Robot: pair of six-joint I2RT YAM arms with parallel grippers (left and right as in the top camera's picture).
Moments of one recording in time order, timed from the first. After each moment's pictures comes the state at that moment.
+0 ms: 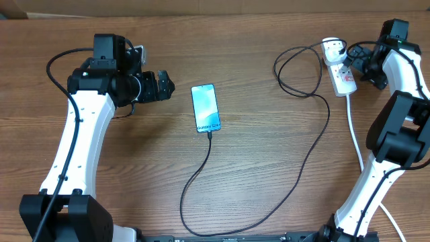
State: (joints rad) left arm -0.03 1.62 1.43 -0.93 0.28 -0.19; right arm -0.33 2.36 1.94 -0.78 0.00 0.34
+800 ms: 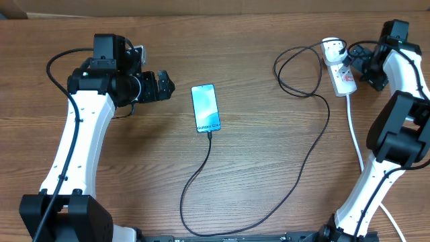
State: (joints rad) left arm -0.03 1.62 1.43 -0.93 0.28 -0.19; right arm -0.34 2.36 1.94 -0.78 -0.02 0.41
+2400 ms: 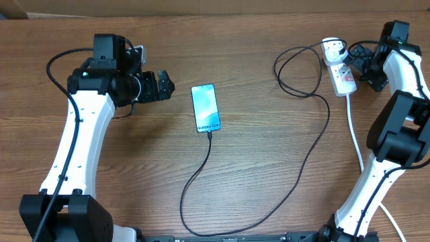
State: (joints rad) left arm -0.03 1.62 1.43 -0.93 0.28 -0.19; right arm -0.34 2.37 1.94 -0.78 -0.03 0.43
